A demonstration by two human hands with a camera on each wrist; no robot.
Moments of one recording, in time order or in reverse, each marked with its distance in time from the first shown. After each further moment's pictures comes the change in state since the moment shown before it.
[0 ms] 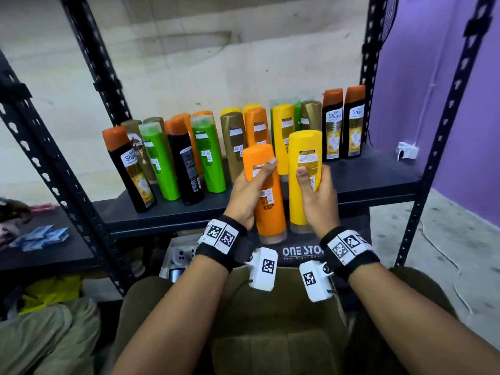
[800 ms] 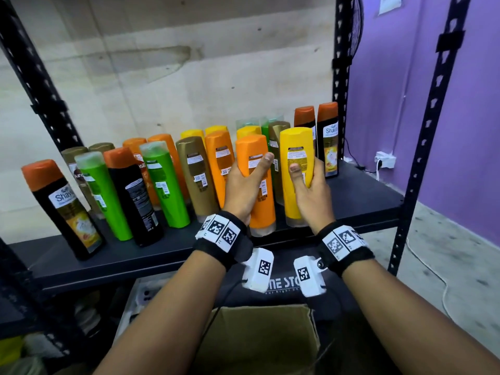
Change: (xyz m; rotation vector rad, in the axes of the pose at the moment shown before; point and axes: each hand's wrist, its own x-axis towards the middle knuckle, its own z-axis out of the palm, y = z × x) left_hand 0.102 0.002 0.073 0.101 0.079 0.217; right_hand 0.114 0.041 -0.026 -0.098 0.015 -0.020
